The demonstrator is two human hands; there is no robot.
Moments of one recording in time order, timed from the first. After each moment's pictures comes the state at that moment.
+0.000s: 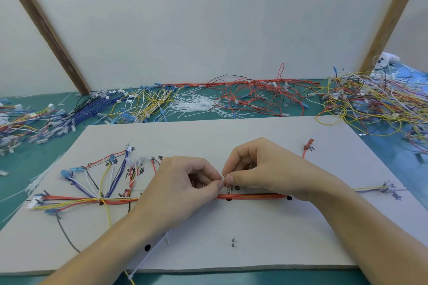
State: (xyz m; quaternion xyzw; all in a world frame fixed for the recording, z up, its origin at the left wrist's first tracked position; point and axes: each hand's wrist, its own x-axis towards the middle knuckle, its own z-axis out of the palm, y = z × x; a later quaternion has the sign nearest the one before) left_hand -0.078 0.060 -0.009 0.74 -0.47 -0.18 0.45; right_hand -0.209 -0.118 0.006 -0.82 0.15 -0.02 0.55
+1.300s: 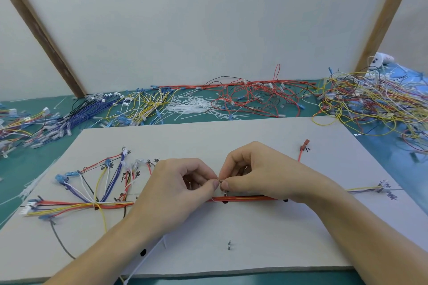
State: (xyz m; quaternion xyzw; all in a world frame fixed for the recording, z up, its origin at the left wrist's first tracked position) left_hand -0.078 0.059 -0.009 0.74 -0.48 -0.16 0.45; right_hand -0.208 -0.117 0.002 -0.84 0.14 -0.01 0.52
